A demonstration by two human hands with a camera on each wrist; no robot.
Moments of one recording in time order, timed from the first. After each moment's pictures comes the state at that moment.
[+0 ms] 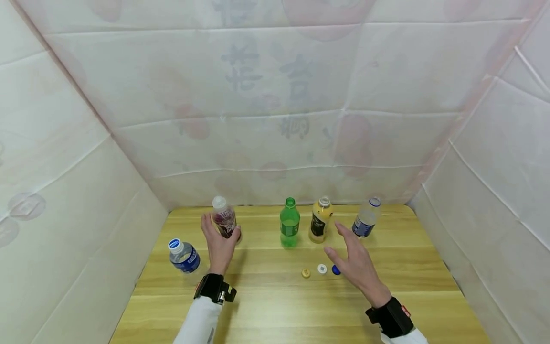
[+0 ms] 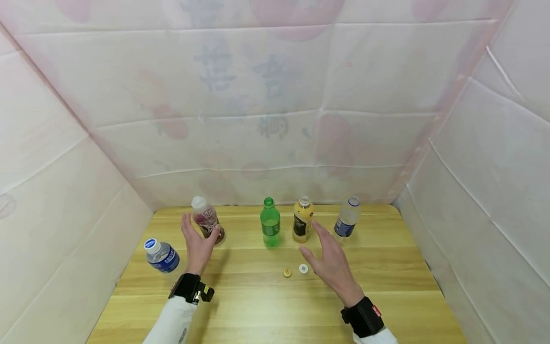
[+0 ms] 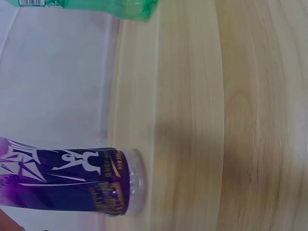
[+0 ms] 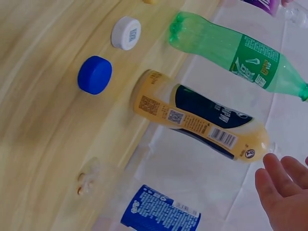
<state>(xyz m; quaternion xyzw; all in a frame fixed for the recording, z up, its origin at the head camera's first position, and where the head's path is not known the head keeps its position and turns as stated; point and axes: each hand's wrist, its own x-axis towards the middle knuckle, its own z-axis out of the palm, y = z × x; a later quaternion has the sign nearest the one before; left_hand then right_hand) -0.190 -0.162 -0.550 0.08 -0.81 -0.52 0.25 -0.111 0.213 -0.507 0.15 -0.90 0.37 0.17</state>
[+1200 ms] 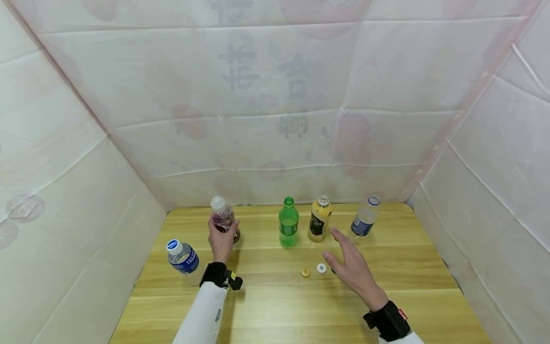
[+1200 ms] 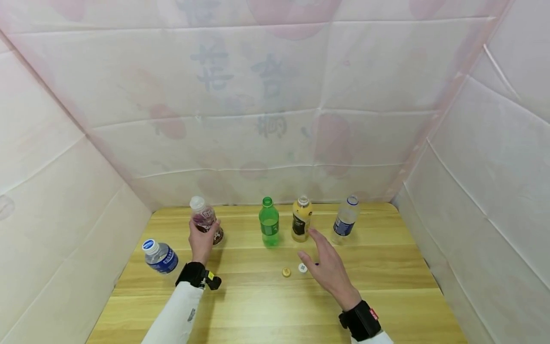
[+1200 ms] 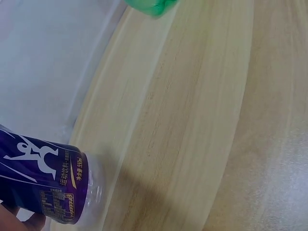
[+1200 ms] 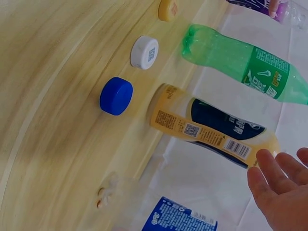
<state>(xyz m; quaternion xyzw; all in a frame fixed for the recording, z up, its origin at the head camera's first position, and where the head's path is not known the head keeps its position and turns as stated) -0.220 -0.165 -0.575 0.15 -0.76 -0.61 0.18 -0.104 0.209 -0.522 0.14 -0.91 0.38 0.13</state>
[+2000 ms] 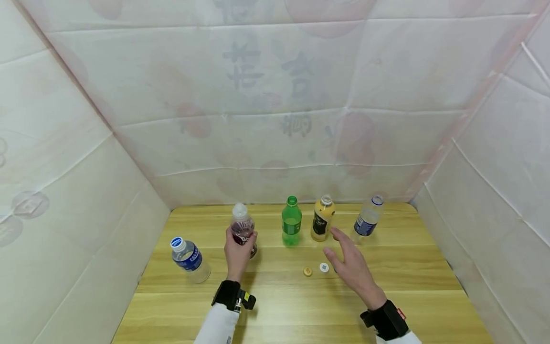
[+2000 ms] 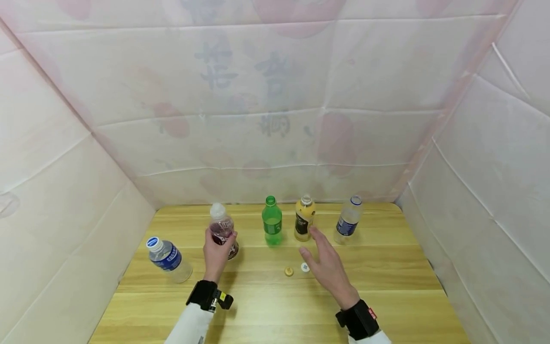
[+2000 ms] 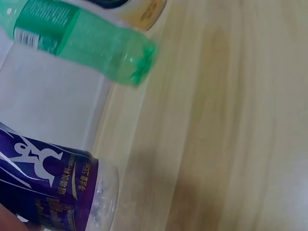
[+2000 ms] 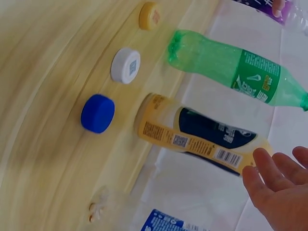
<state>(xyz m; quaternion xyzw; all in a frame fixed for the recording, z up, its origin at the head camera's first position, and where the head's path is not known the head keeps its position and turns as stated) -0.171 -0.121 -0.566 0.09 -0.75 -0.63 0.18 -0.107 0.200 -0.520 0.13 -0.89 0.41 0.12</state>
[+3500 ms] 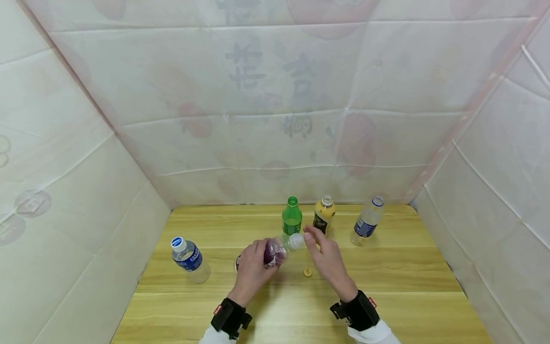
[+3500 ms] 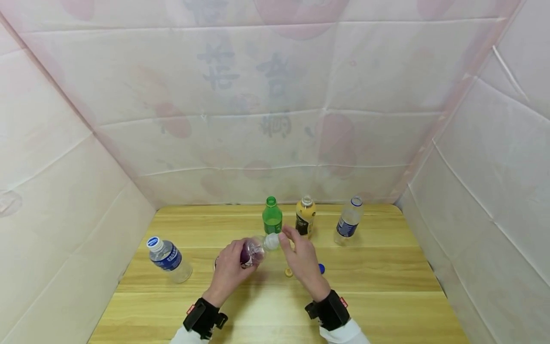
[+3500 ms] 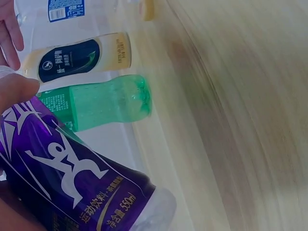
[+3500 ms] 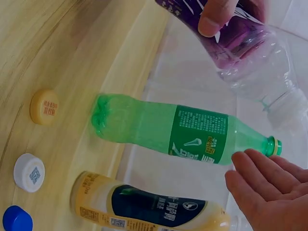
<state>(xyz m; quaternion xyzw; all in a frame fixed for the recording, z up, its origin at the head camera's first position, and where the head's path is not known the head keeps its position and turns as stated) -0.121 -0.092 -0.546 -0.17 -0.92 -0.28 0.20 -0.121 0.133 -0.493 0.11 -0.85 0.50 0.12</state>
